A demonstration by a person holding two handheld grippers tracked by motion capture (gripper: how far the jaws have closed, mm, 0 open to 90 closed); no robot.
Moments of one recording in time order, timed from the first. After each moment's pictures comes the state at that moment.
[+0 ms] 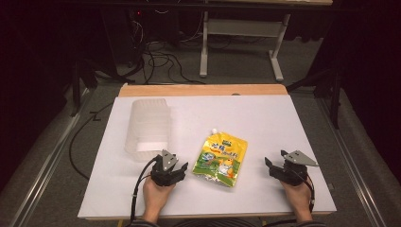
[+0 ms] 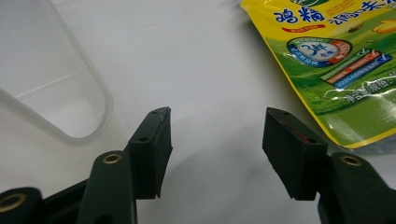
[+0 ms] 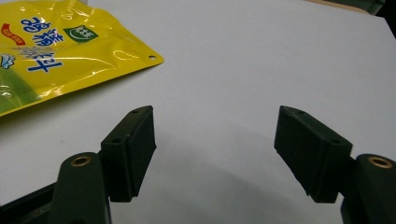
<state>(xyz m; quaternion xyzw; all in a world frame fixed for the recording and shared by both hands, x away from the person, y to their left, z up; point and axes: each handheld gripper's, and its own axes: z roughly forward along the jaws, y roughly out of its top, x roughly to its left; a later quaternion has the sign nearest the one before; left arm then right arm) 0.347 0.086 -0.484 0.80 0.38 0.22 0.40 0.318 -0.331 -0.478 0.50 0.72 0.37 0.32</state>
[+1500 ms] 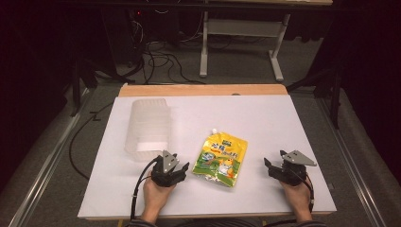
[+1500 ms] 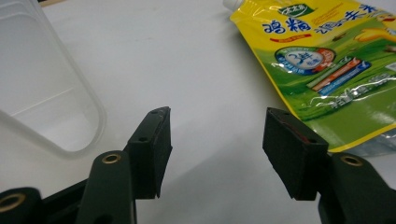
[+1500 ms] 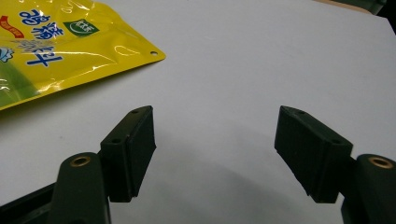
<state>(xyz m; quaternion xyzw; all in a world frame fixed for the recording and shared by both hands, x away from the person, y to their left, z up) 0.344 0.085 -0.482 0.80 0.36 0.23 0.42 0.319 -0.328 -0.478 0.49 0.73 0.36 0.32</state>
